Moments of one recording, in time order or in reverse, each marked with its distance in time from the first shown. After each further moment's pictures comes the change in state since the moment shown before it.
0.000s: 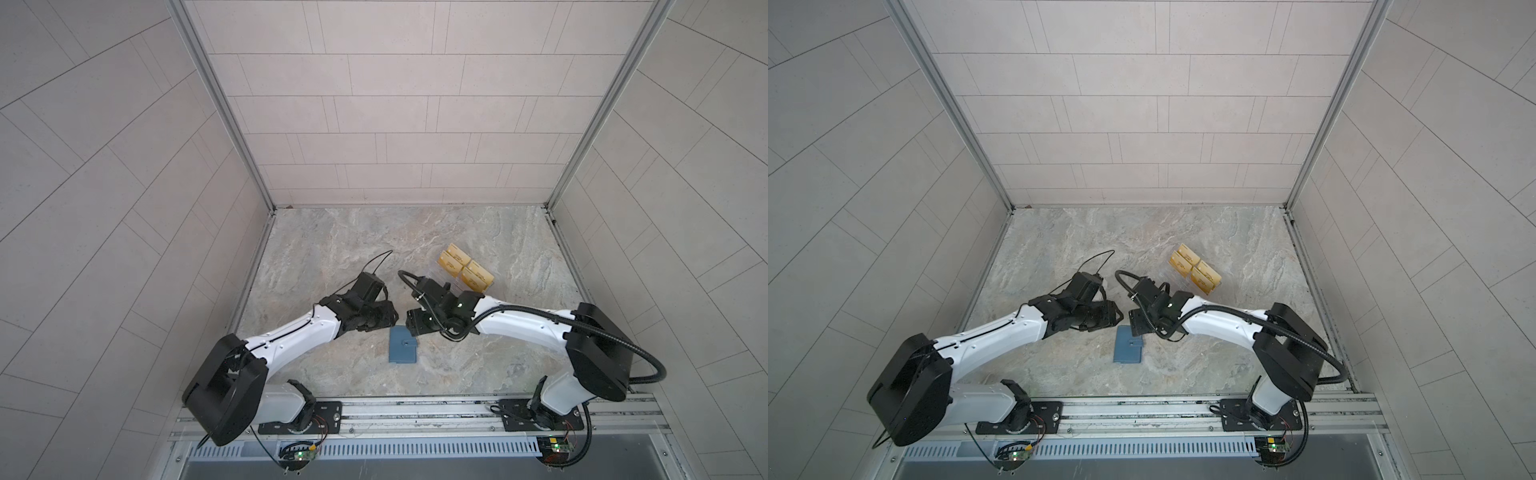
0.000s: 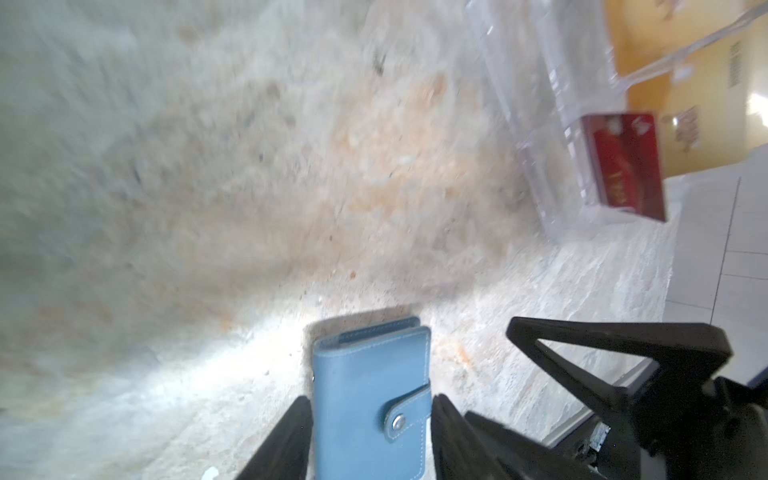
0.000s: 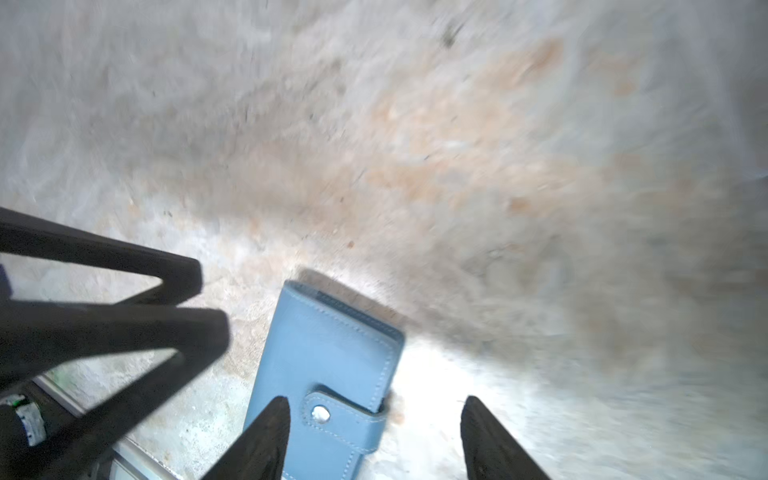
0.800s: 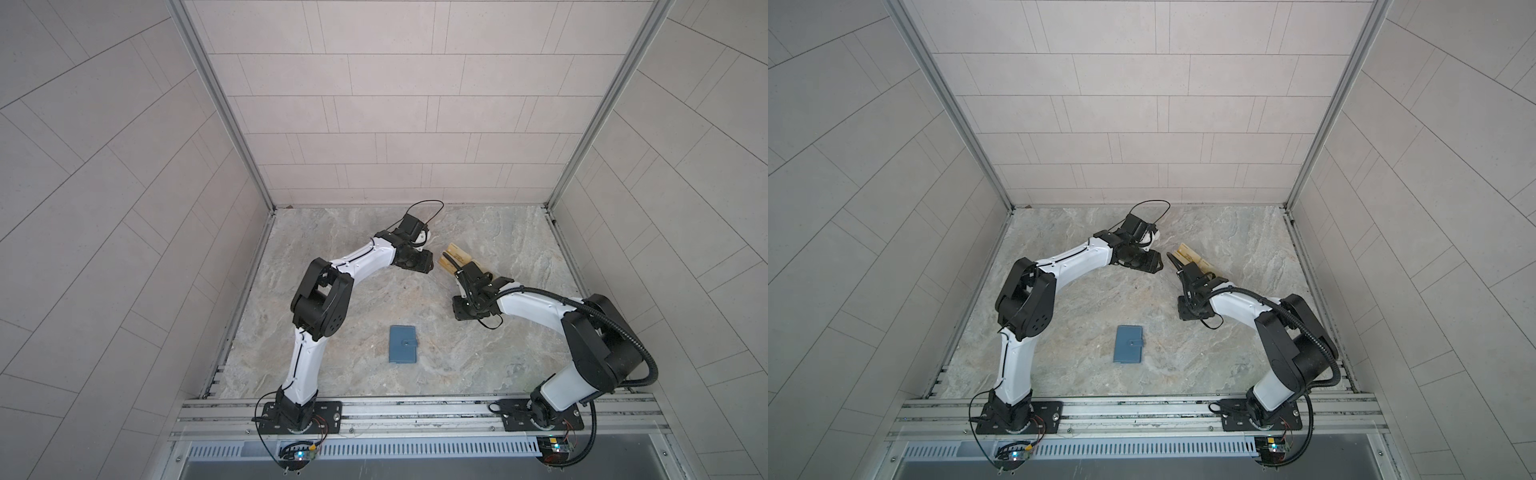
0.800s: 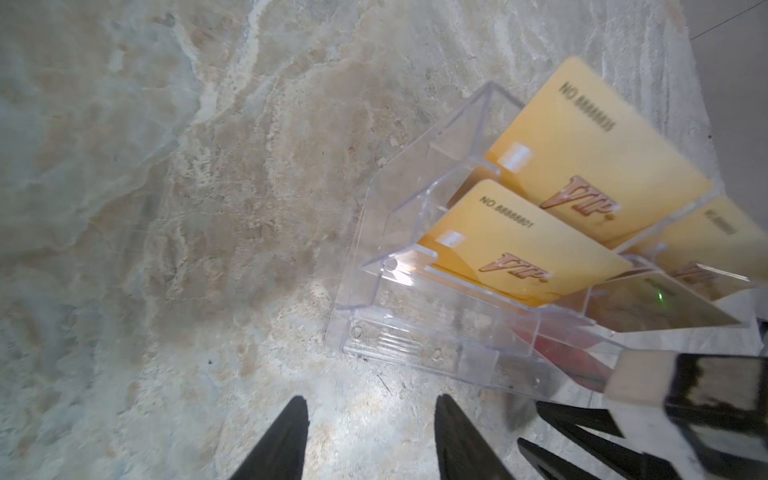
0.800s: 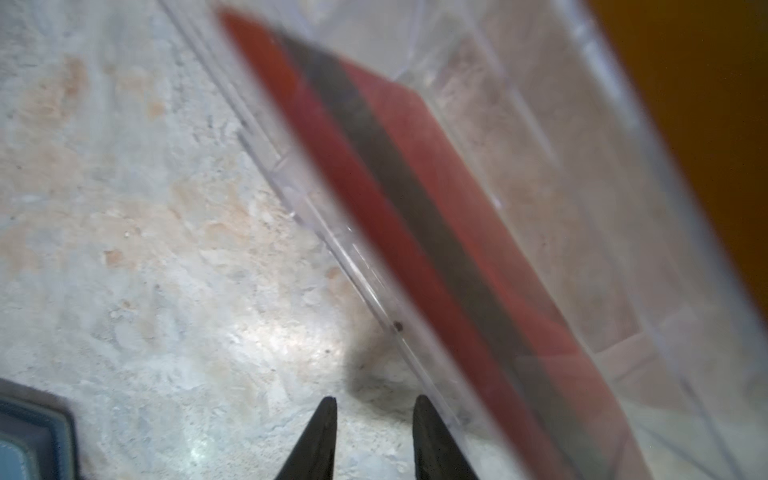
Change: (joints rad) left arm 0.014 0.815 0.919 -0.156 0.073 0.463; right arm -0.368 0.047 -0.143 -0.029 -0.010 -0.221
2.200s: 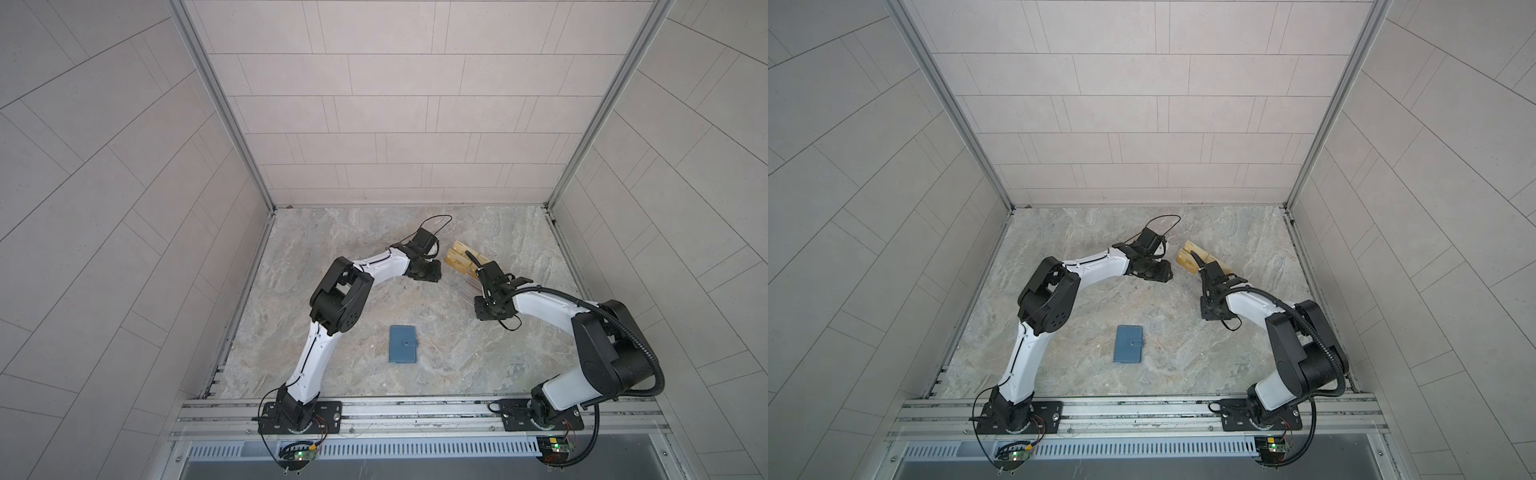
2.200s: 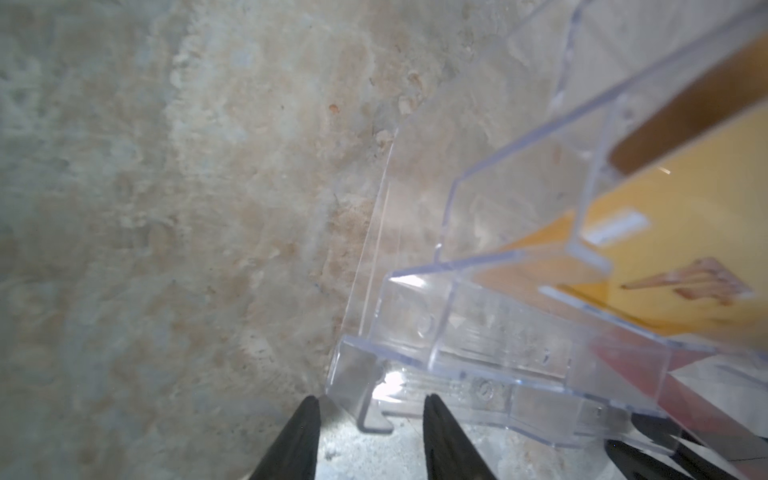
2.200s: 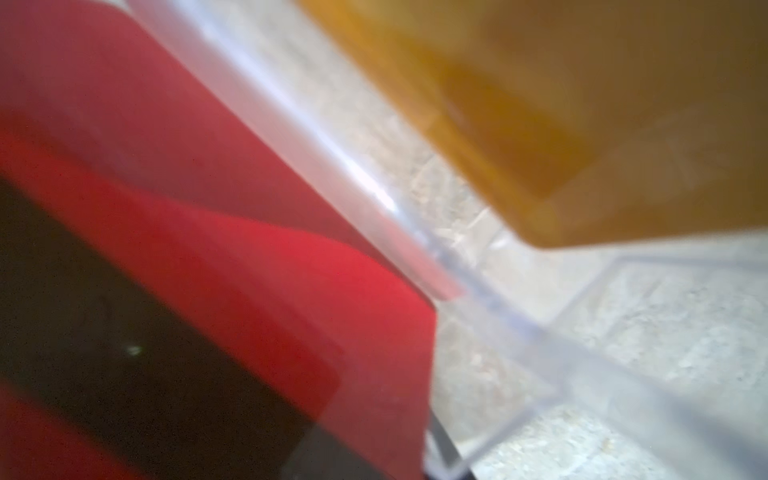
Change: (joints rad) left arm -0.065 0.104 -0.018 0.154 -0.028 -0.166; right arm -0.158 -0.061 -0.066 -0.052 0.111 -0.094
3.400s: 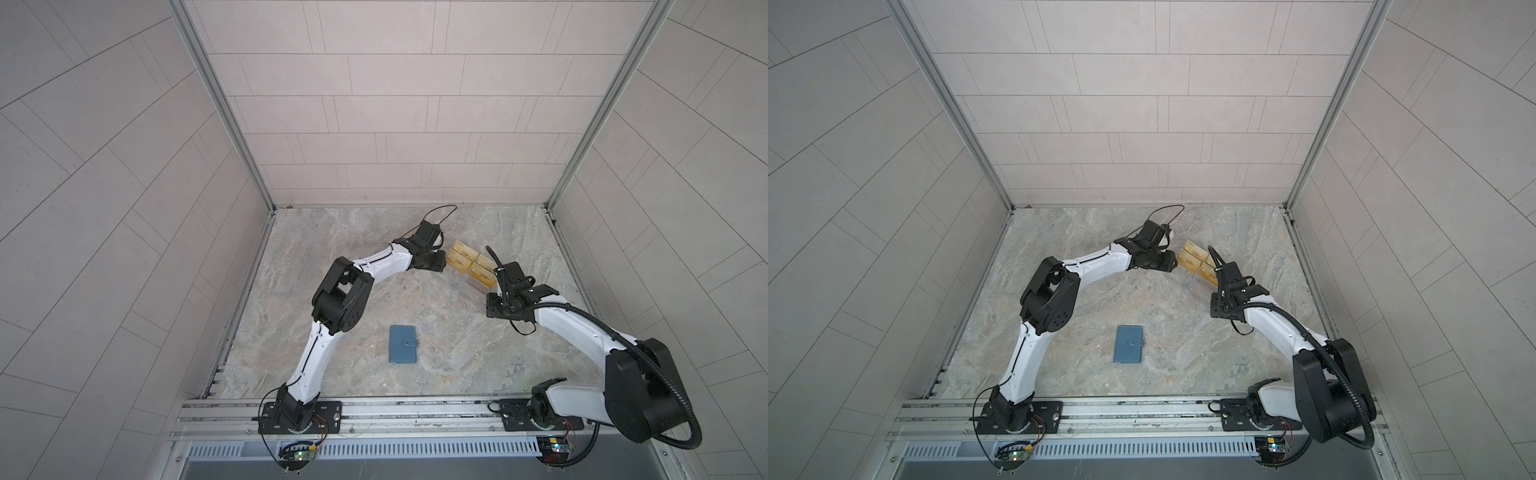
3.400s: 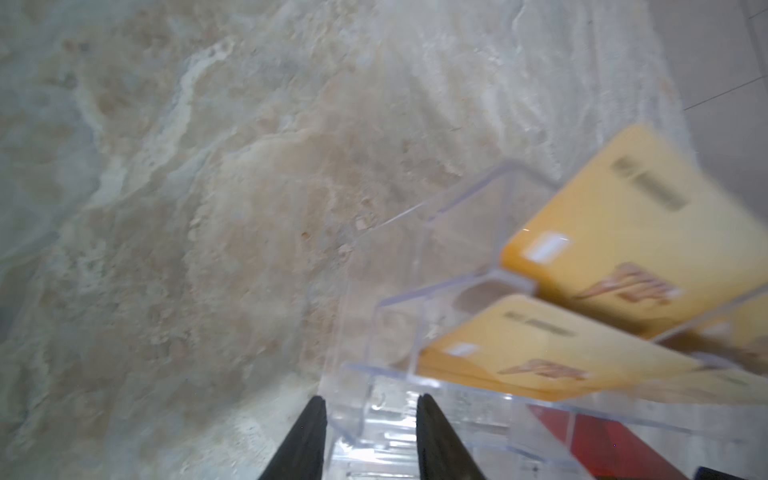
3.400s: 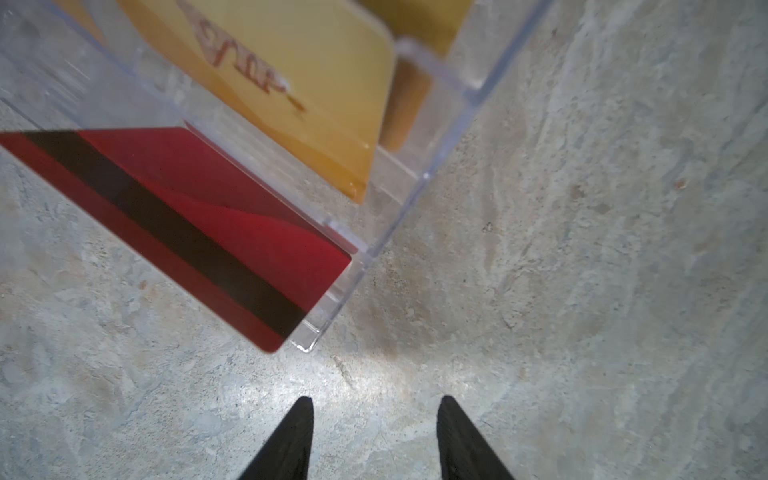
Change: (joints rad) left arm -0.003 0.029 0.063 0.042 -0.061 0.012; right arm -0.068 -0.212 -0.065 -0.023 -0.030 0.050
